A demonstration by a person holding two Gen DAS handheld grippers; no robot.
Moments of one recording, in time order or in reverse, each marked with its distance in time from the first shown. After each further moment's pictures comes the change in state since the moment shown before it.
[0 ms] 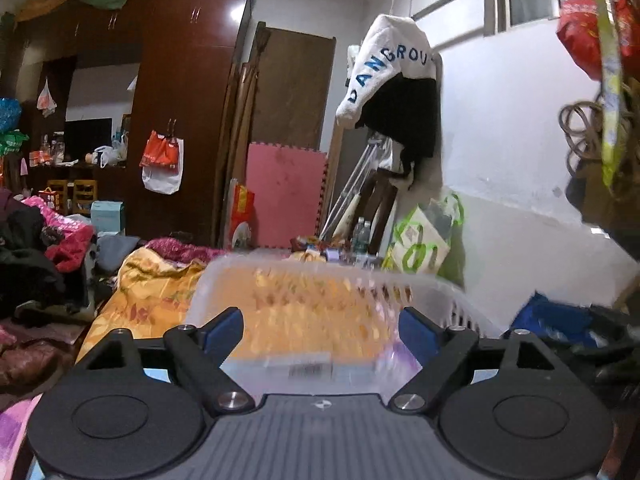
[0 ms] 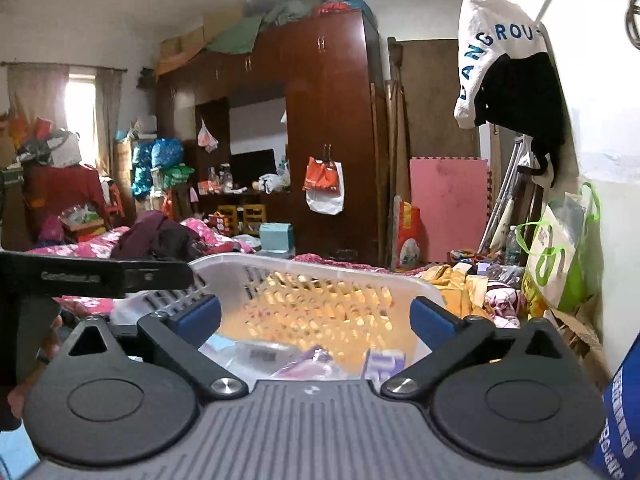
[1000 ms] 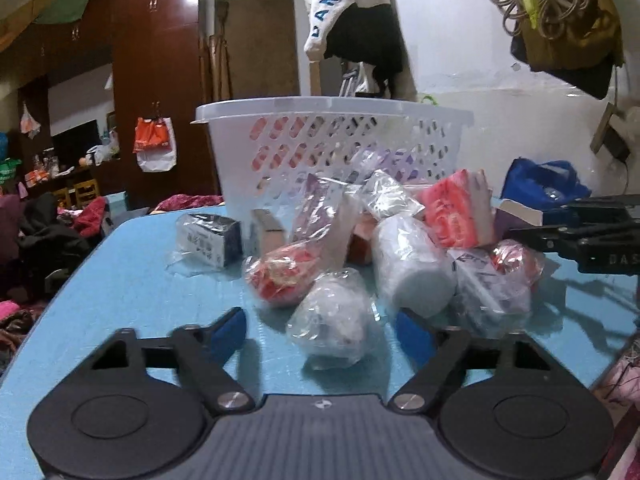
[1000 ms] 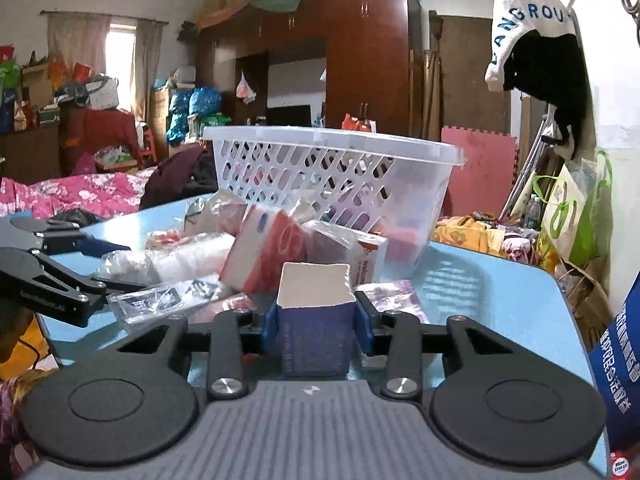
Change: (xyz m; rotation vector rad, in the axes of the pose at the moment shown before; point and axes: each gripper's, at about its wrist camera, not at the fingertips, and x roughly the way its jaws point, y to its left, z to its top) left arm -0.067 -0.007 -0.146 0.209 0.117 0.021; right arm -0.047 0.023 -0.106 -0.090 0.099 0.050
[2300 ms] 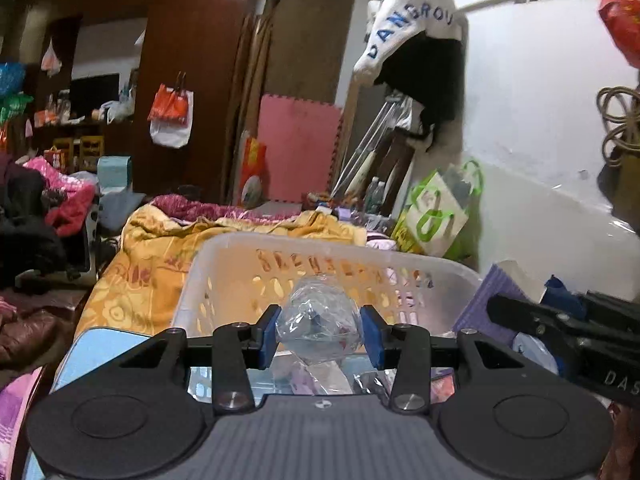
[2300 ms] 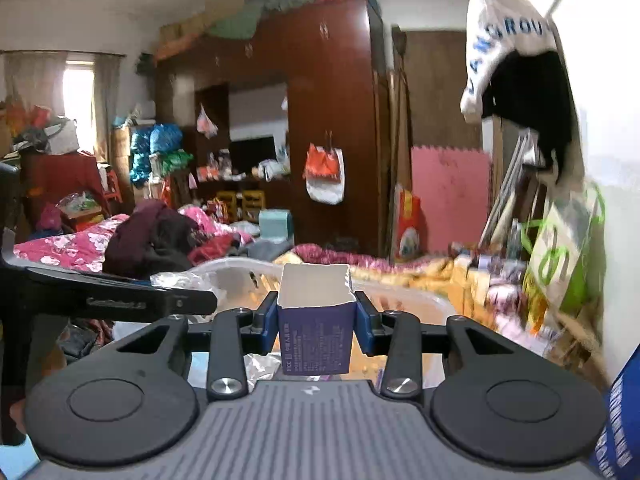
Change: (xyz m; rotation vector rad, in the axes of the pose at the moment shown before) left arm 0.109 0.049 0.183 -0.254 0.030 -0.008; right arm 0.091 -0.031 0.139 0.105 -0.016 -0.072
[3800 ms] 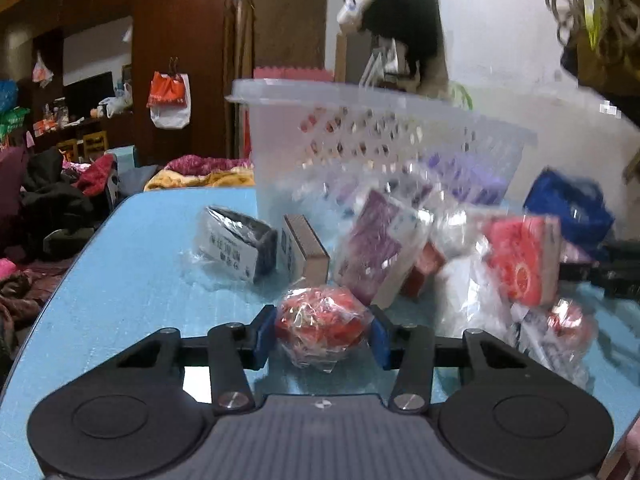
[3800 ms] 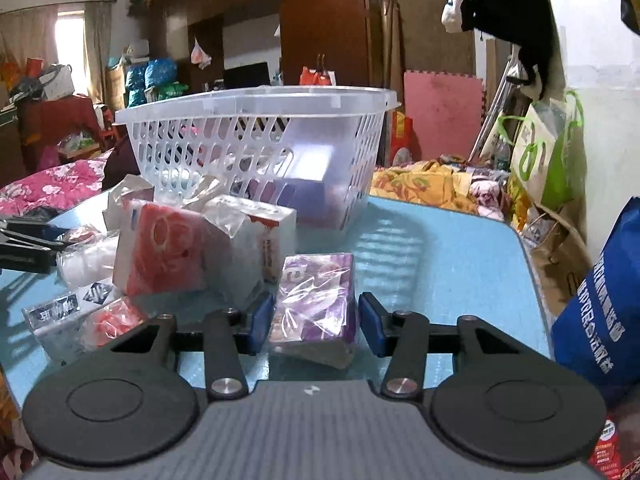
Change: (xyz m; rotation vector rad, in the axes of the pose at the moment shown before) left arm -0.075 0.023 -0.156 0.115 0.047 0.034; right arm -0.084 -0.045 -0.145 -0.015 0.166 -0.020
